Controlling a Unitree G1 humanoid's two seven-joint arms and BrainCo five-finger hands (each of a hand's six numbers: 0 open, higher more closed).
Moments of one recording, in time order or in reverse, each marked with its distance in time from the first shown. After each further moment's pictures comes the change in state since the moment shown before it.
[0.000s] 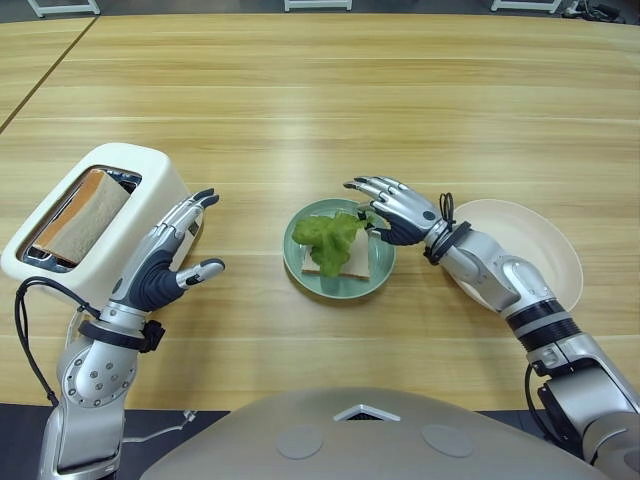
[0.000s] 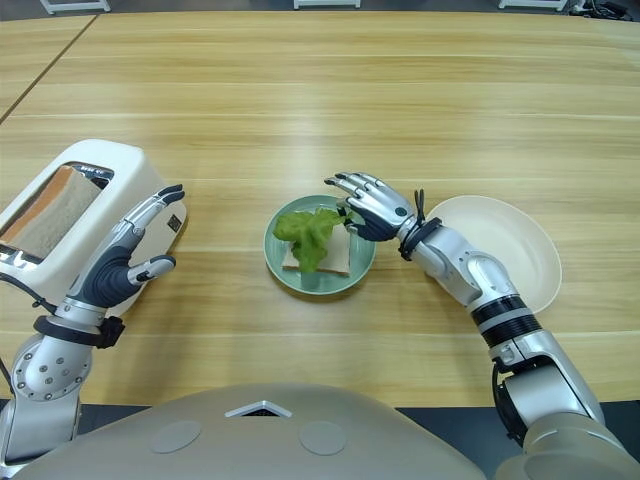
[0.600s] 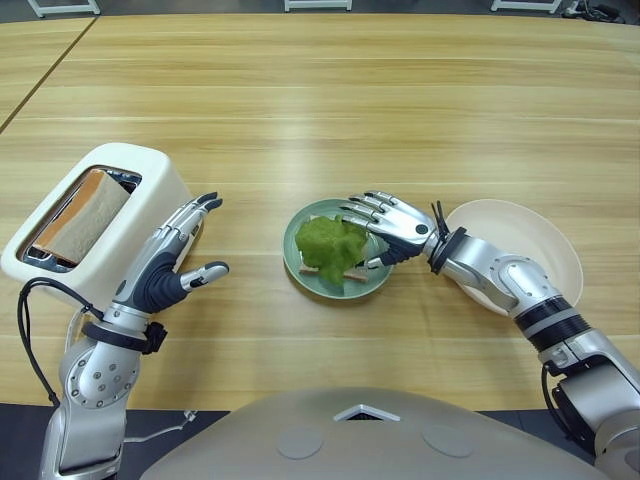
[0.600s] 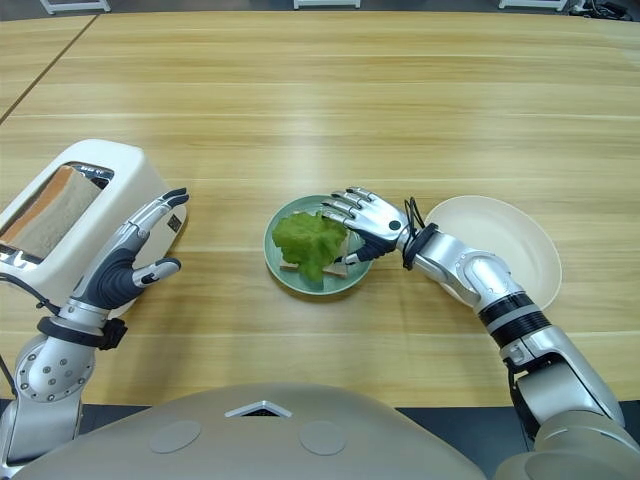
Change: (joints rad) left arm 0.009 0.002 -0.012 0.001 0.013 -0.001 0.000; right arm -0.017 -0.078 0.076 -0.019 -0.200 -0.016 -0.077
